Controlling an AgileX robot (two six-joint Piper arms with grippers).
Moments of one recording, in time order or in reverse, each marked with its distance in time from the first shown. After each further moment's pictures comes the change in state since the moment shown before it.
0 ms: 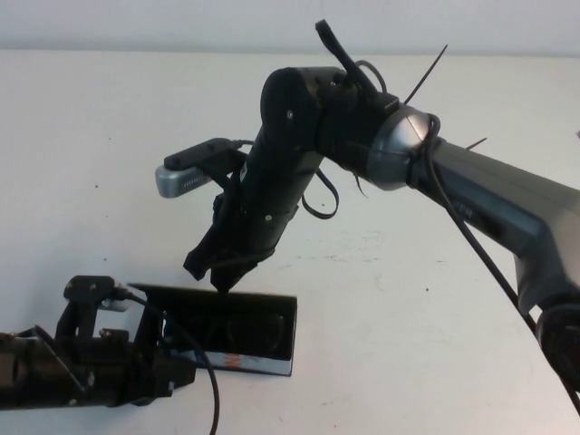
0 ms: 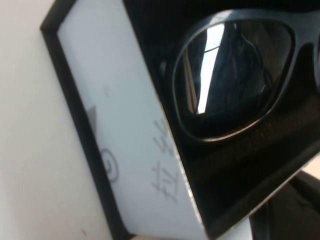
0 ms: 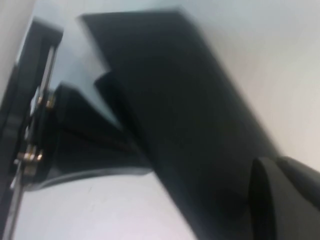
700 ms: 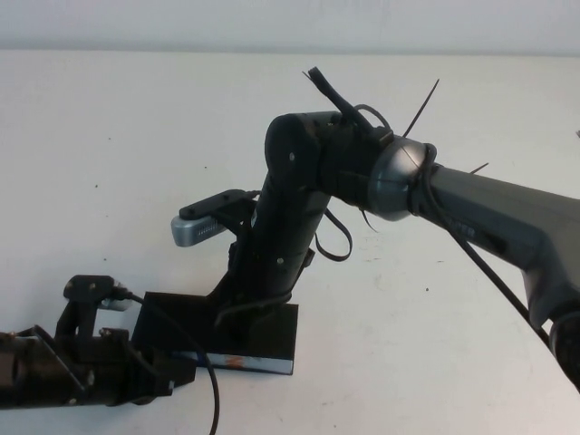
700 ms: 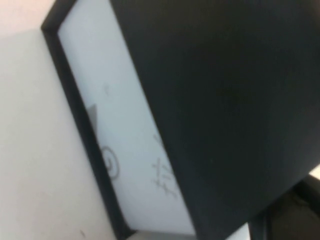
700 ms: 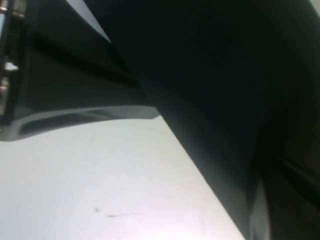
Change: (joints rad) right arm 0.019 -0.037 0.197 0.010 -0.006 0.026; left arm 0.000 0.000 0.000 0.000 0.000 0.000
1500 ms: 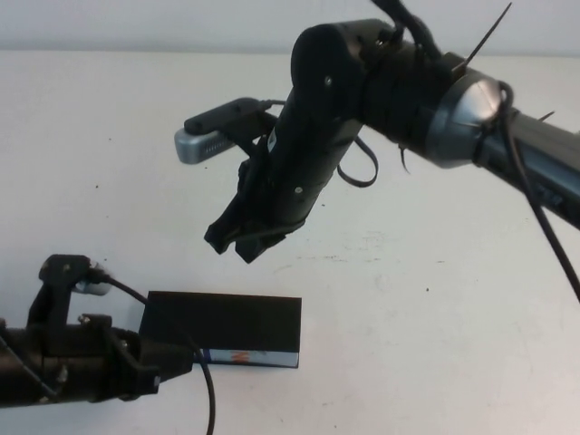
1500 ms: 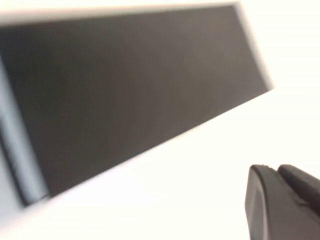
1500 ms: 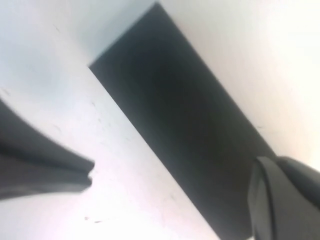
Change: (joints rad) right arm -0.017 -0.137 -0.094 -0.113 0.006 0.053; left arm 0.000 -0.302 0.000 0.269 0.033 -0.378
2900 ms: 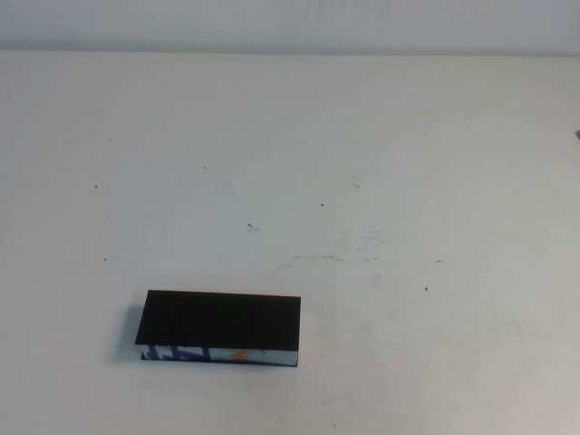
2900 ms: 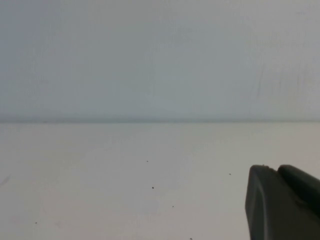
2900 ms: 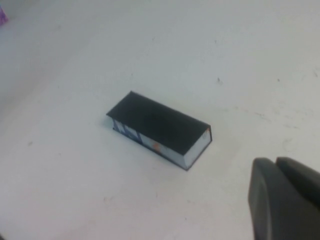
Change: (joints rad) right arm 0.000 -1.673 1.331 -0.204 -0.551 0.336; left arm -0.079 -1.382 0.437 0.076 -0.832 -0.114
